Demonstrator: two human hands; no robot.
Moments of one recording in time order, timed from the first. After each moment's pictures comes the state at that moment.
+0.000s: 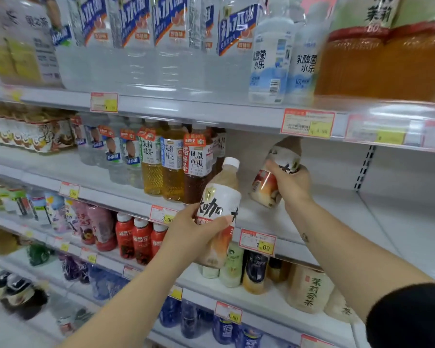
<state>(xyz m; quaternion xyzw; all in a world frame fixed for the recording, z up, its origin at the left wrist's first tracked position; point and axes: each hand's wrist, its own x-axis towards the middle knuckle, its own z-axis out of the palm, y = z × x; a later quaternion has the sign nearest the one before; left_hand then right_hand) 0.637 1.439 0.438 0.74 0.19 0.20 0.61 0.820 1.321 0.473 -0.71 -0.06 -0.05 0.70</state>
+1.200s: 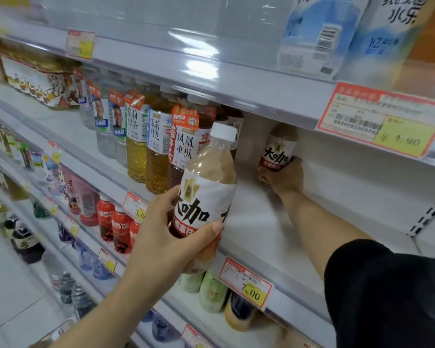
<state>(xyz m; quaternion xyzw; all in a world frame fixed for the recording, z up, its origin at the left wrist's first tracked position) 0.702 1.436 0.403 0.69 0.21 0.40 0.57 0.998 1.402 0.422 -0.83 -0.19 -0.07 0.52</state>
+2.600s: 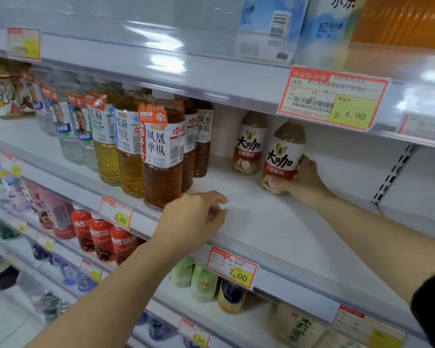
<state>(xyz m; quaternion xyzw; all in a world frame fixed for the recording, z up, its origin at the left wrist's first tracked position) 0.768 1.446 0.409 0.94 0.12 0.26 0.21 0.984 1.301 0.434 -0.83 -0.27 -0.01 0.49</state>
